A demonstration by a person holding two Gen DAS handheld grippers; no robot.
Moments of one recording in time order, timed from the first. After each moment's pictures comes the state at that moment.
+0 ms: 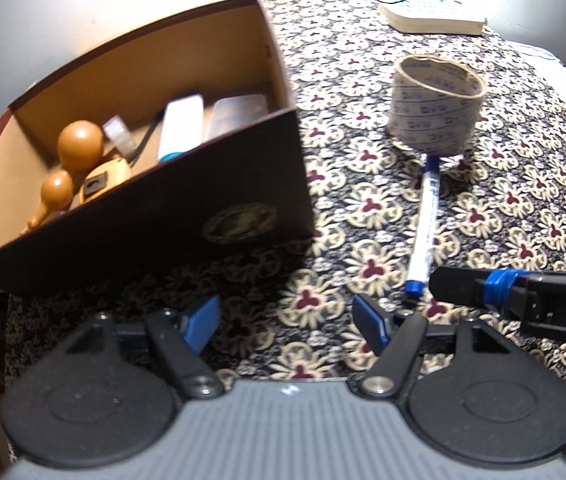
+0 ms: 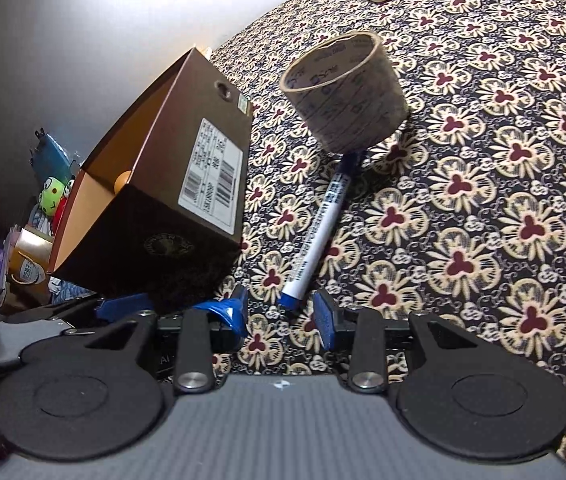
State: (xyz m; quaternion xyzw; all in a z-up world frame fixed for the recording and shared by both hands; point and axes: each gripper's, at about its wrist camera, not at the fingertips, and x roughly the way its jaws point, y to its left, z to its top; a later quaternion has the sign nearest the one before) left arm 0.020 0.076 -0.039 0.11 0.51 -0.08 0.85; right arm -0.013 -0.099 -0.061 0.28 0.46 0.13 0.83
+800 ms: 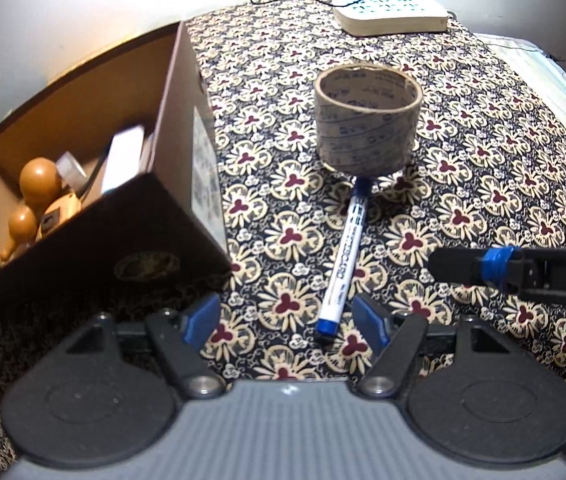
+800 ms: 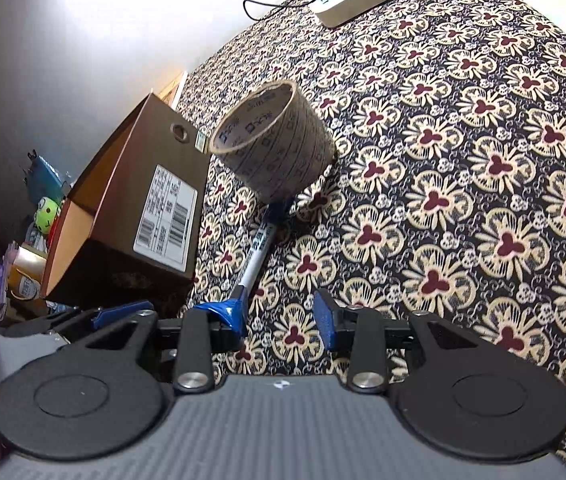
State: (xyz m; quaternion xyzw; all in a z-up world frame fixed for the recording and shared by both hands) left arm 0.026 0.016 -0.036 0.13 0.51 -0.09 0.85; right arm -0.001 -0.164 -0.062 0.30 0.46 0.12 0.83
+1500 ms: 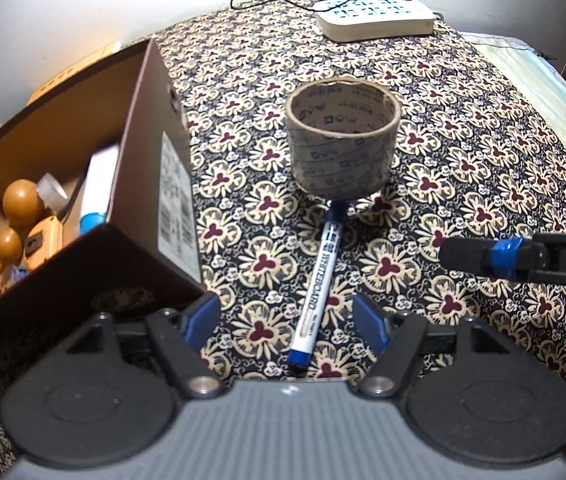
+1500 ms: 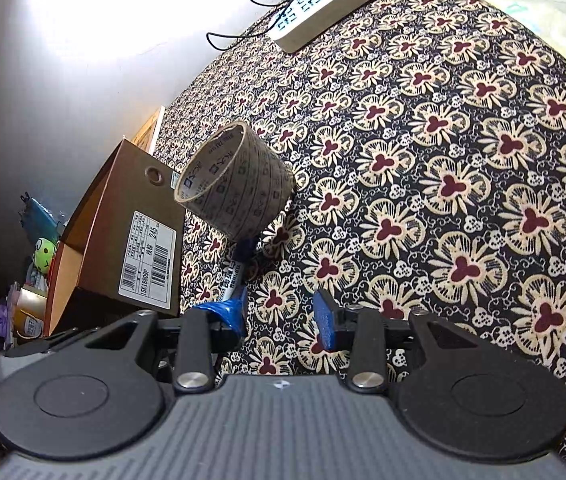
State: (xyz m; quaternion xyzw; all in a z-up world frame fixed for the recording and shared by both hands) left arm 0.039 -0.005 -0.035 0.13 0.51 -0.11 0.84; right arm 0.001 -0.195 -0.066 0.34 0.45 0.09 0.82
